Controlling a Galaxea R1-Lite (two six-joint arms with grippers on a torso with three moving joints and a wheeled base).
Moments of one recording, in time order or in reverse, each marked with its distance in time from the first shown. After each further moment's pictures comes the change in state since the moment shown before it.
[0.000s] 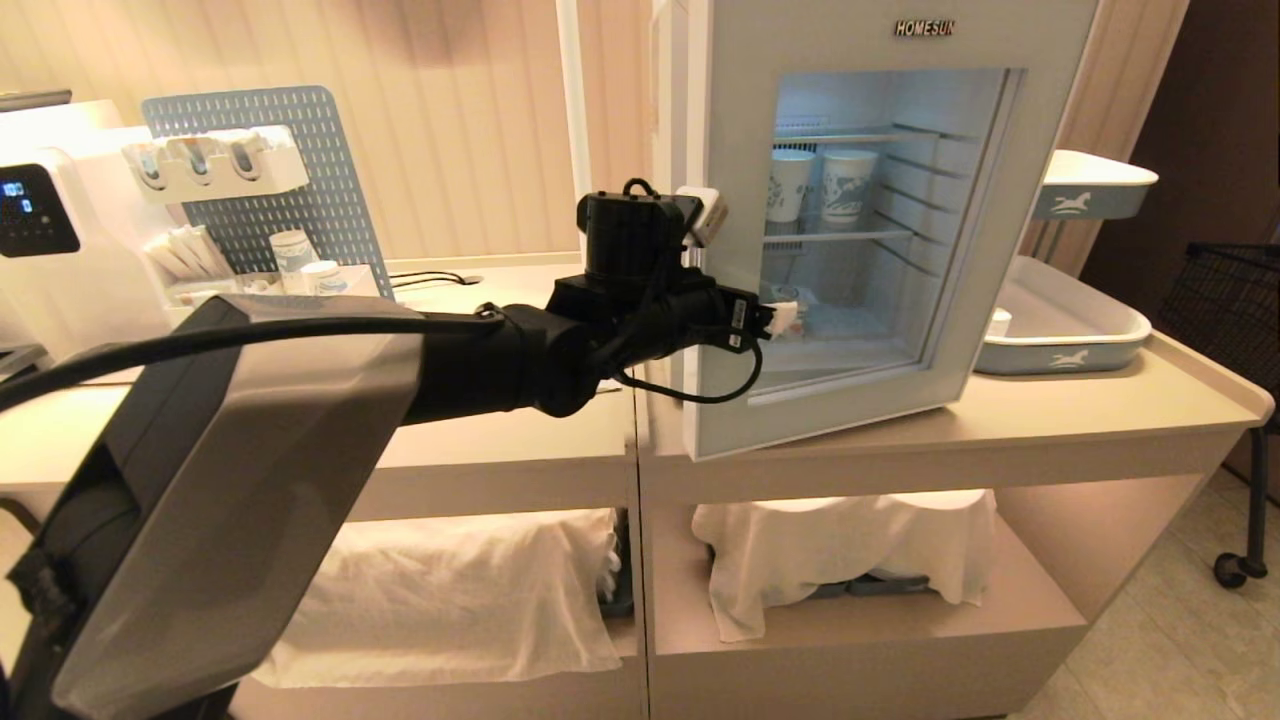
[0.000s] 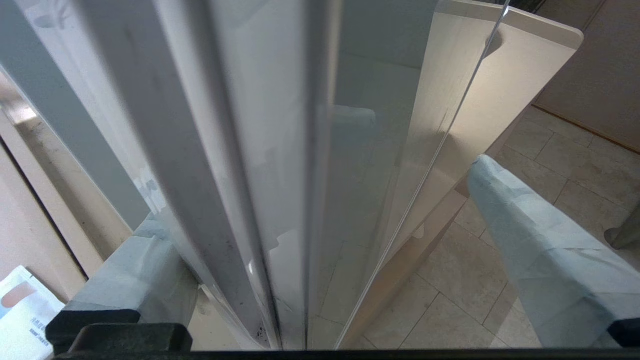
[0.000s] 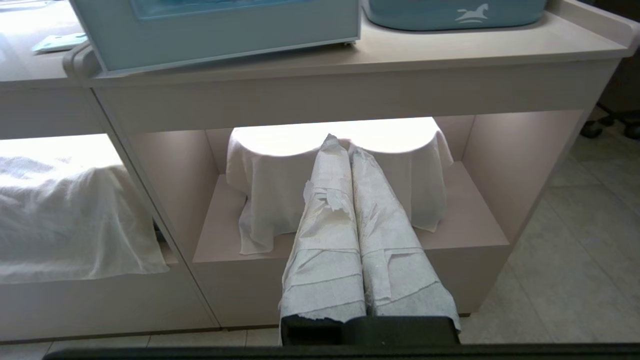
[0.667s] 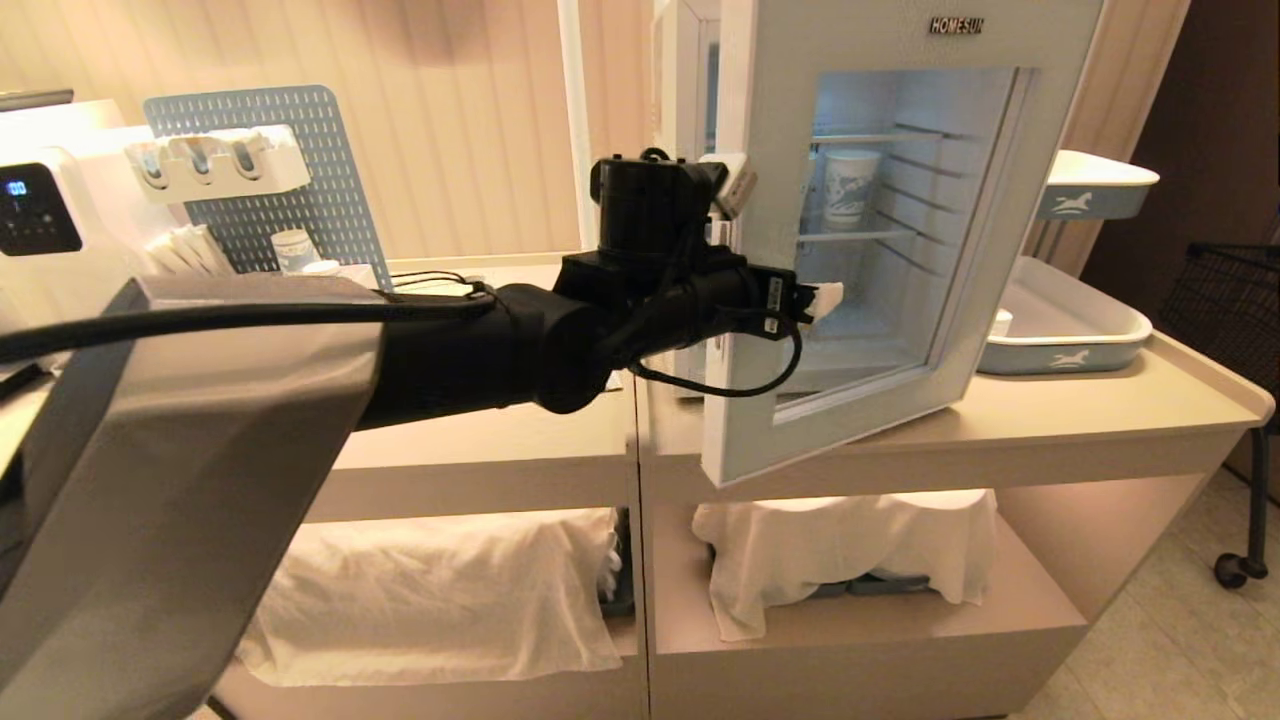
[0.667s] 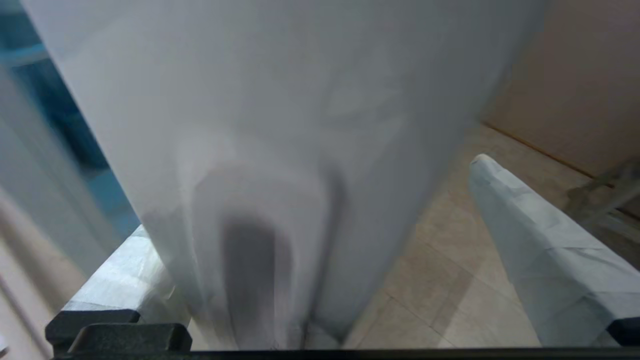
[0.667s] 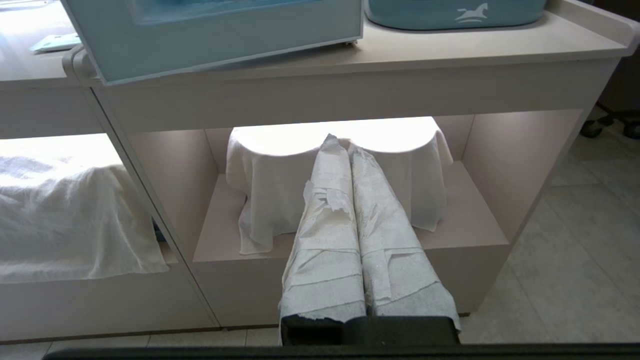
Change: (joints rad) left arm -0.071 -0.075 0.018 0.024 -0.007 -0.070; right arm 0.000 0.000 0.000 0.000 0.000 0.000
